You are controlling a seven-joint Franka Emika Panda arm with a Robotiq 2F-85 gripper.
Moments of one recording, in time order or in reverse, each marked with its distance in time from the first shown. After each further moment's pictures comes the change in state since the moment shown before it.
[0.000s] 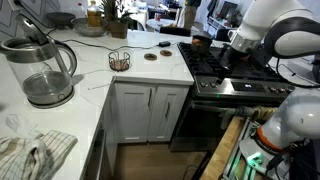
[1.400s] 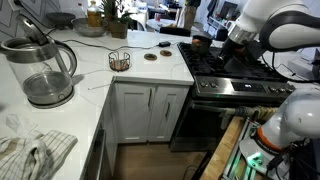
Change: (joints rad) arm -0.034 0.061 -0.023 0.055 -0.019 0.137 0.001
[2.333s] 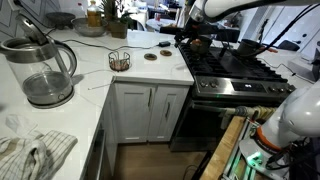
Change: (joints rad) arm -0.033 0.687 -0.133 0.559 0.047 0.268 -0.008
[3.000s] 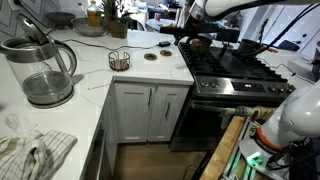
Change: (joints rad) arm 0.003 -0.003 -0.001 0.009 -0.019 0.017 0.035
